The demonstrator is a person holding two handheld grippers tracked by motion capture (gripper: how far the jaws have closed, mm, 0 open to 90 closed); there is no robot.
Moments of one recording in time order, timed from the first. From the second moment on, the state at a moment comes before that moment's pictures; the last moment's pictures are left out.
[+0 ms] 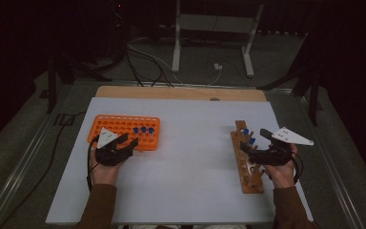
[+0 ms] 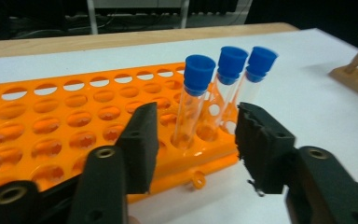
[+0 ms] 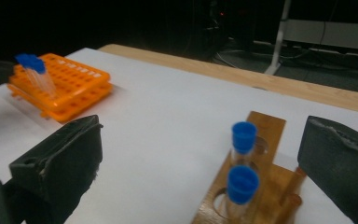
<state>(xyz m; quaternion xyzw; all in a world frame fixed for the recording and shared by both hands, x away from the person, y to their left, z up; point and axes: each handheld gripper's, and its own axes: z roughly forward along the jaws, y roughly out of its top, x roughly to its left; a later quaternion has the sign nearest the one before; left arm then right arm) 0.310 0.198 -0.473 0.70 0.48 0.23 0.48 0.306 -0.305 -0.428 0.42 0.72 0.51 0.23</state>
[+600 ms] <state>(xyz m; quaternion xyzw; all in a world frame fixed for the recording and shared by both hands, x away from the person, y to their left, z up) 0.286 0.206 -0.463 0.67 0.49 0.25 0.51 0.316 -0.318 -0.456 0.42 0.76 0.46 0.20</state>
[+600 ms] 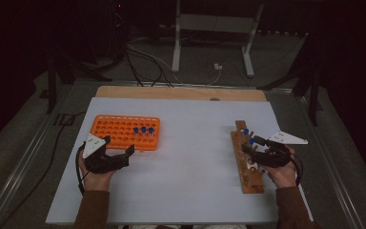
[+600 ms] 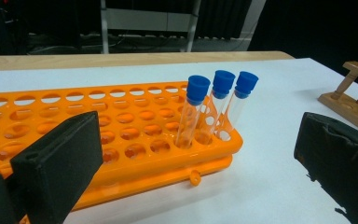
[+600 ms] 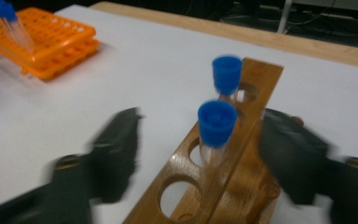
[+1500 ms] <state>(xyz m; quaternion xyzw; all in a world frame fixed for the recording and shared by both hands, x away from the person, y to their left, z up) 0.290 0.201 -0.468 0.68 0.48 0.24 0.49 0.321 -0.308 -0.462 0.41 0.77 0.43 0.25</state>
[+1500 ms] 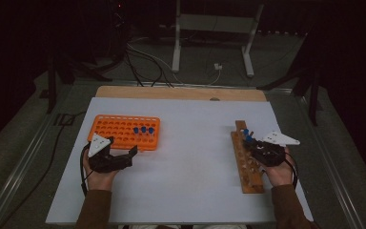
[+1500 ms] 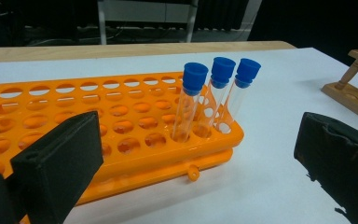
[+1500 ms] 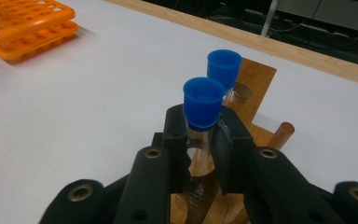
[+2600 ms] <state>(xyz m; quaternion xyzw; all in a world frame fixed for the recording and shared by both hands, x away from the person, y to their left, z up) 0.288 0.190 -0.465 0.70 0.47 0.27 0.47 0.304 -0.314 -0.405 0.41 0.73 0.48 0.26</state>
